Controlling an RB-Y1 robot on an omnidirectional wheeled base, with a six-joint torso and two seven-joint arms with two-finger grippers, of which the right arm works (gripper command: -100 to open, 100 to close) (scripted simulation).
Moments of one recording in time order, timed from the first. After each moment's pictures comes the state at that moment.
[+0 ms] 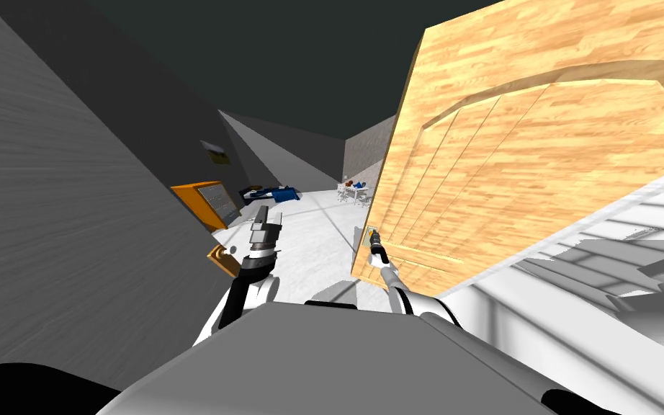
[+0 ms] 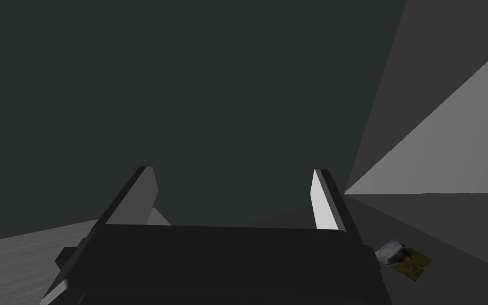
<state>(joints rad) -0.49 -0.15 -0.31 -0.57 -0.17 -0.50 0.12</state>
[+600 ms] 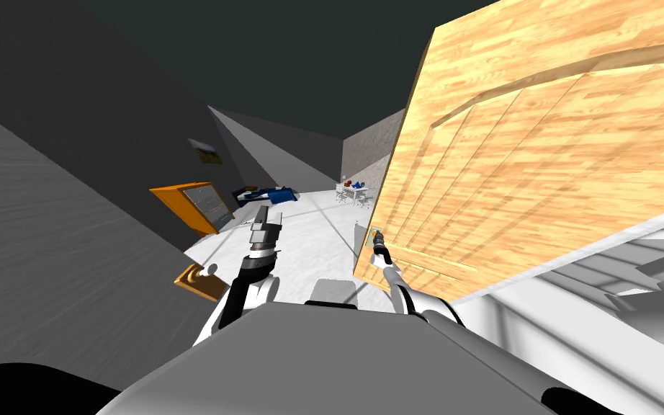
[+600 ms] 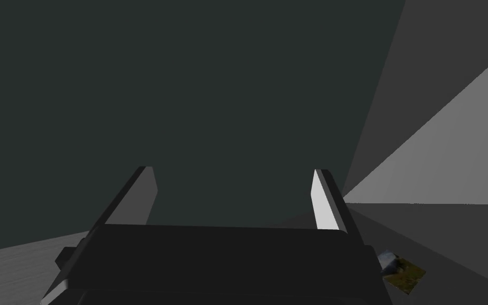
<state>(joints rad) -0.51 -0.18 -0.35 -0.52 -0.19 -0.52 0.13</state>
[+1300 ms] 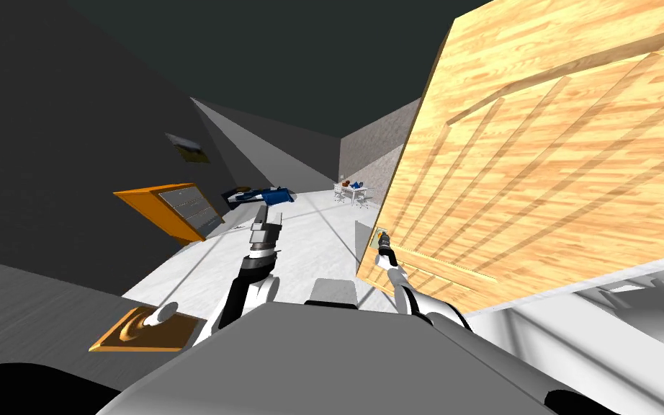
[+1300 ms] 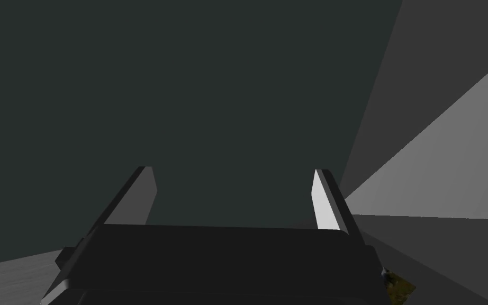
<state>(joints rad) -0.49 -0.21 -0.41 -0.54 -0.21 -0.52 0.16</state>
